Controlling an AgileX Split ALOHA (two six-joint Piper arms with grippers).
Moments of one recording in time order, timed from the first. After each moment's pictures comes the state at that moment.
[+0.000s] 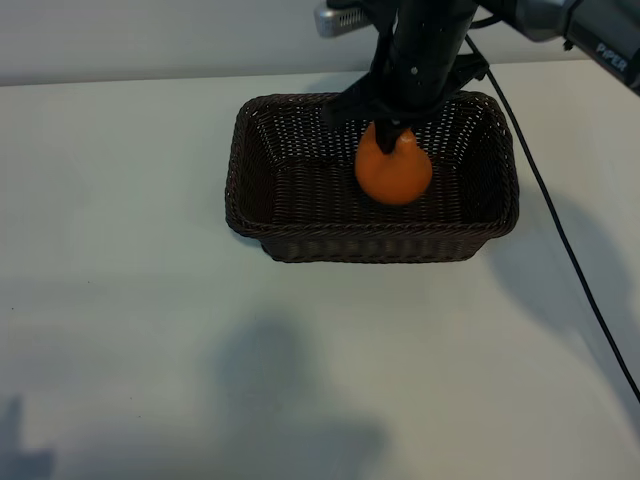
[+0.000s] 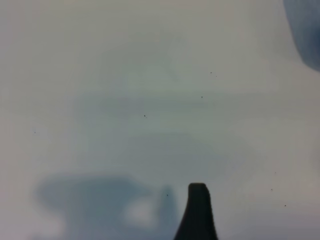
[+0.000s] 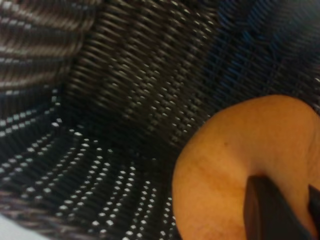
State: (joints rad) left arm 0.03 -0.01 -0.51 0.00 1.08 0.00; right arm 0.39 2.18 -1.98 0.10 1.23 0.06
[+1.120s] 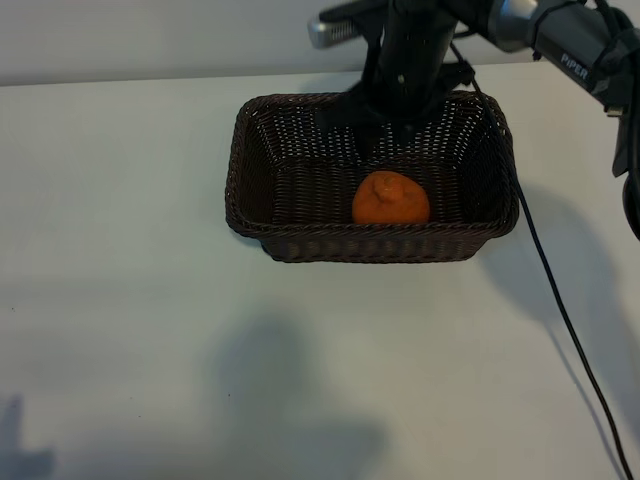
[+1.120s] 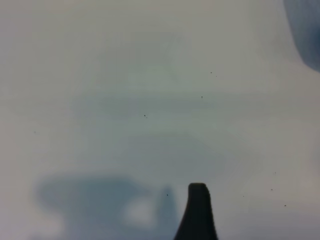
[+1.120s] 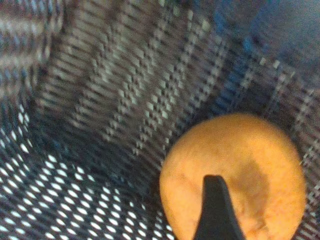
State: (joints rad) left arm 0.03 -0.01 -0.51 0.00 1.08 0.00; right arm 0.39 2.27 -2.08 0.09 1.22 0.06
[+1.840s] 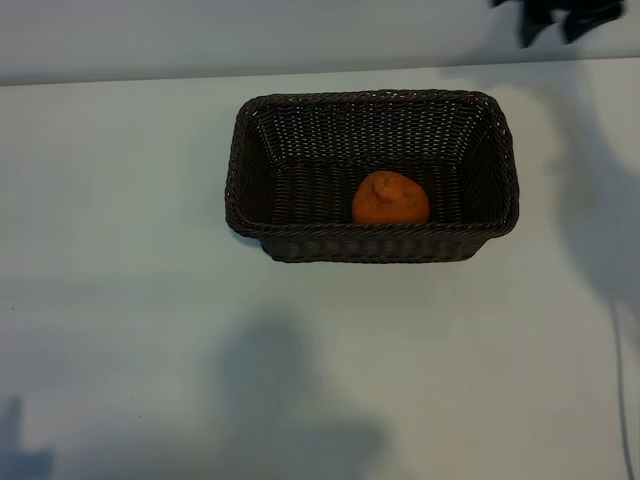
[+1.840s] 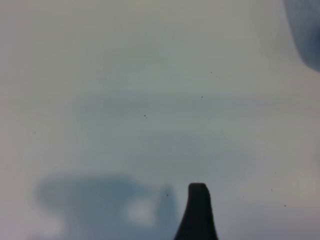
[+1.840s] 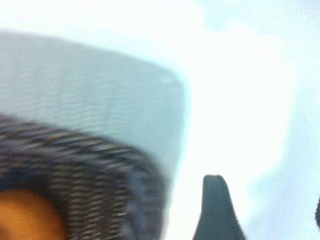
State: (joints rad) left arm 0.03 -0.01 -0.51 0.00 1.08 0.00; right arm -0.01 2.17 -2.12 0.05 1.22 0.04
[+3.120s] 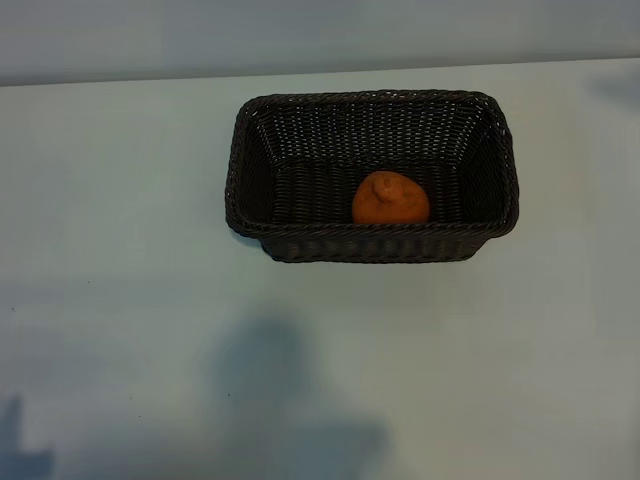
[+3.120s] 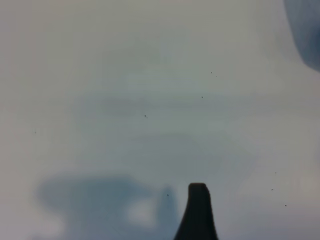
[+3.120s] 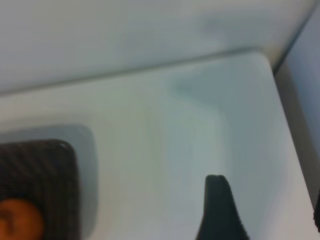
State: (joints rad) left arm 0.03 -0.01 -0.51 0.00 1.08 0.00; right arm -0.44 1.27 -1.73 0.24 1.24 -0.09
